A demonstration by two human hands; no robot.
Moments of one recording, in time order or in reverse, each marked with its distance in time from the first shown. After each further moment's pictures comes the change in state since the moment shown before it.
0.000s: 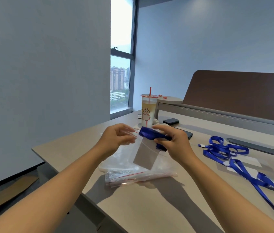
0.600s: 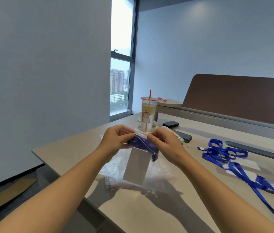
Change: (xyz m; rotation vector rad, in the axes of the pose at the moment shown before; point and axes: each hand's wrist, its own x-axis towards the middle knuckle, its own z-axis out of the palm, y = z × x) left_hand 0.004 0.001 0.004 -0.142 0.094 -0.094; right_hand 0.006 -0.012 0.011 -0.085 -0.147 0.022
